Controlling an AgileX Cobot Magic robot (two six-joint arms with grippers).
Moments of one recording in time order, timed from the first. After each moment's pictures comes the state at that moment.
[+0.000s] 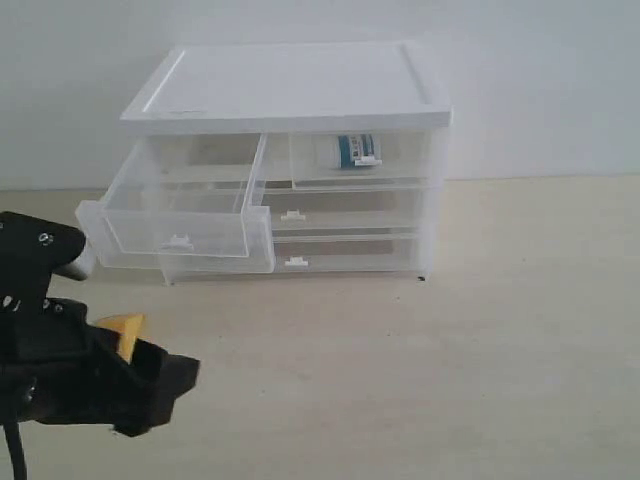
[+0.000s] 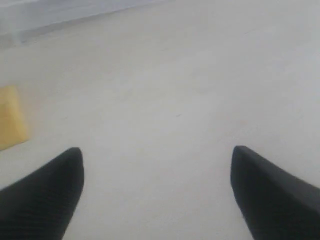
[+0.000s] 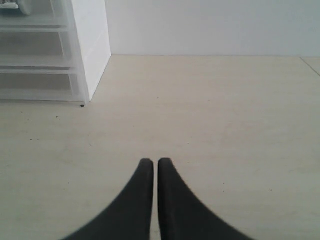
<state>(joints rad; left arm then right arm) -0.64 1.20 -0.48 0.55 0.14 -0.75 0.07 0.01 -0.01 -0.01 0.33 0.02</state>
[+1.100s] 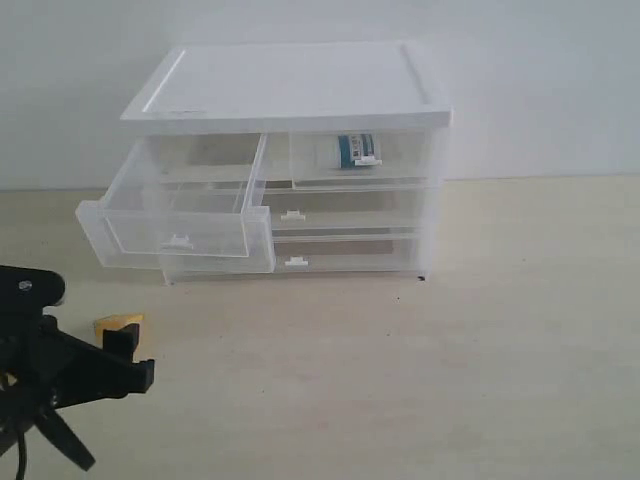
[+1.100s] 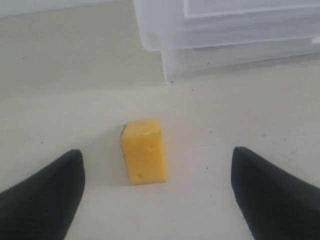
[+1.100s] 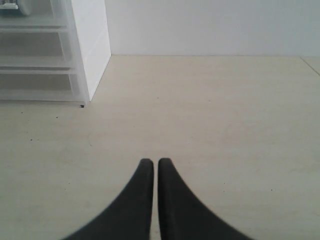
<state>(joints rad) -0.64 1.60 -0.31 -0.80 -0.80 0.42 0.07 0.01 -0.01 -0.01 0.33 0.02</state>
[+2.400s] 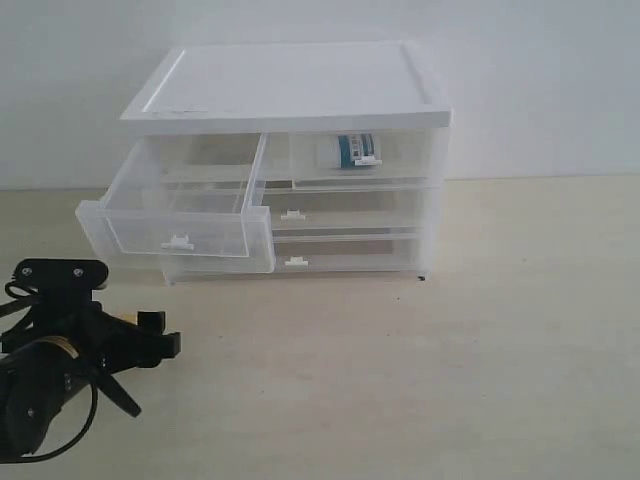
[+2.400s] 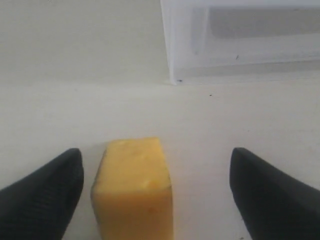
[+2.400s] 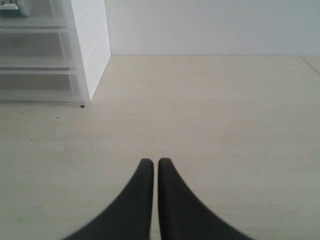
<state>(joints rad) -0.40 1.99 -0.53 -0.43 -0.85 0.13 0.07 0.01 -0.01 -0.01 0.33 0.03</state>
